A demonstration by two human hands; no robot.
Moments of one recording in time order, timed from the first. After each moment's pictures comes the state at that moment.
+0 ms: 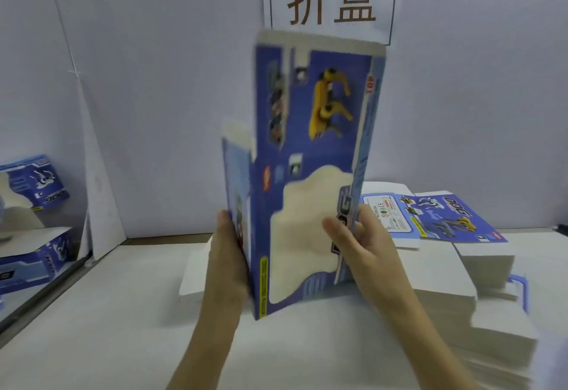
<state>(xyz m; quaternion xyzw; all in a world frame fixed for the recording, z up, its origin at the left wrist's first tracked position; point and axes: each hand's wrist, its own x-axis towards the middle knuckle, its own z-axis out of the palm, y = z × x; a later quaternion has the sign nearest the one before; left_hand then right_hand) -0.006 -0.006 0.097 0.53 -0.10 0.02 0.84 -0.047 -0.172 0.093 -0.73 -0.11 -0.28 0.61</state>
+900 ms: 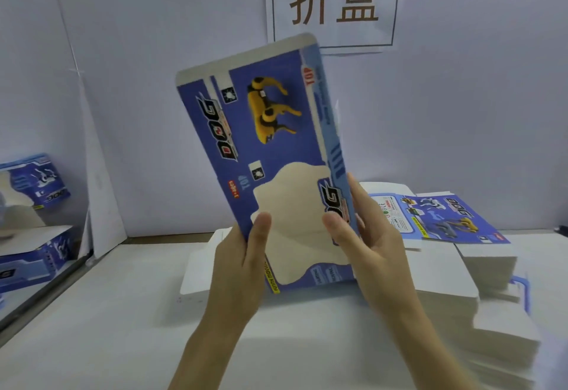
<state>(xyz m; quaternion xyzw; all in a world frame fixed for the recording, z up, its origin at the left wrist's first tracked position) -0.016 -0.008 0.093 0.65 -0.20 0.18 0.71 -0.050 -0.164 0.099 -0.67 -0.16 -0.32 0.65</state>
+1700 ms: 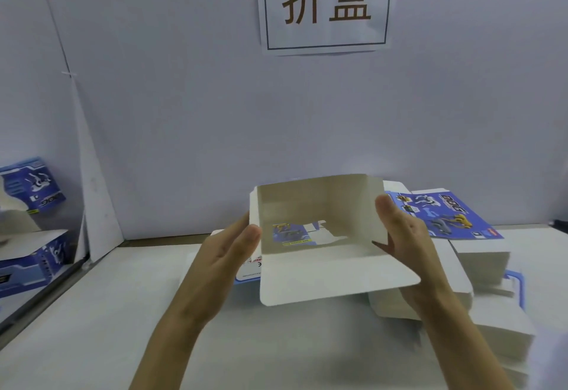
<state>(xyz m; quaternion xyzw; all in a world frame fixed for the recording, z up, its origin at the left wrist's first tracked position) -0.022 0.017 0.102 0.72 -0.31 0.11 0.60 -0.059 -0.199 0.110 -0.67 -0.07 -0.31 0.67</state>
